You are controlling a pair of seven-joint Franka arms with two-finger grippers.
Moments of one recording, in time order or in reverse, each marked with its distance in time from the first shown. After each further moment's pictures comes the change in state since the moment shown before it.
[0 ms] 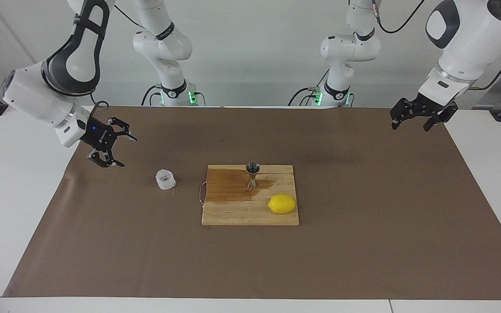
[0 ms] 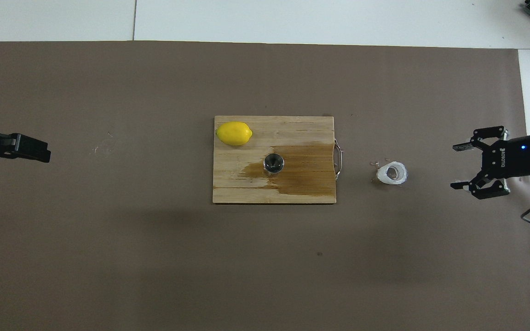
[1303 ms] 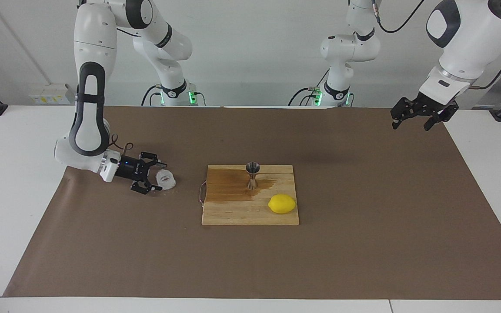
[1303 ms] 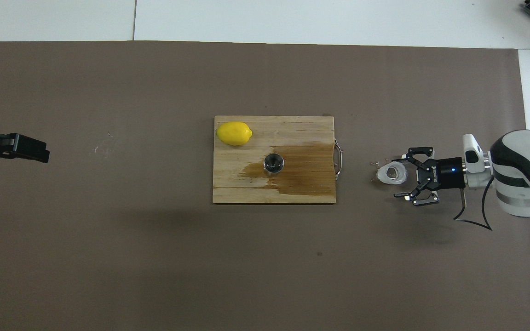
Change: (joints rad) left arm 0.000 -0.002 0.002 0.000 0.000 0.000 0.000; right arm 0.014 0.279 0.006 -0.115 0.416 0.054 -0.582
